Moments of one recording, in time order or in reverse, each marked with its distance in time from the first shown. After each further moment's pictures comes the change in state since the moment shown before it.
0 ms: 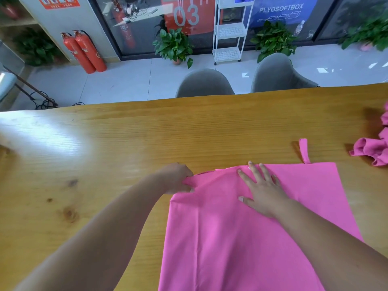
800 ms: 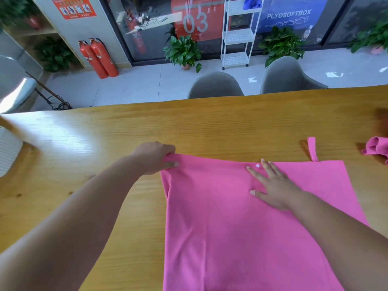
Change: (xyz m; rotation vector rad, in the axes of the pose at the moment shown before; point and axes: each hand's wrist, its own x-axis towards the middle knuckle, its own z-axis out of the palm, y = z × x) left_hand -0.076 -0.060 -0.059 0.124 0.218 -0.196; right_hand 0.000 0.009 -0.004 0.051 0.019 -0.065
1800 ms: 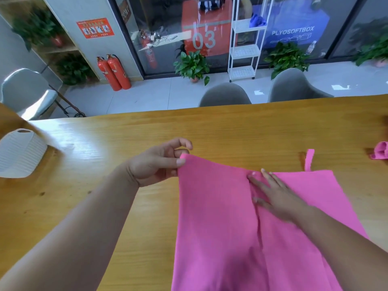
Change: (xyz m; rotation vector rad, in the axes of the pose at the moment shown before) left_hand -0.079 0.006 -0.023 -1.696 -0.358 0.397; right_hand -0.024 -0.038 0.020 0.040 0.068 -0.034
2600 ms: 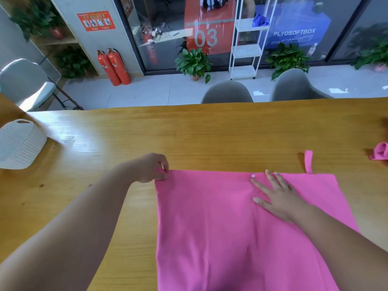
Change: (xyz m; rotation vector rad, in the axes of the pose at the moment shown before) left_hand -0.018 -0.035 -0.065 1.112 0.402 -0.395; right_hand -0.005 -0.014 0.000 -0.074 -0.086 0.080
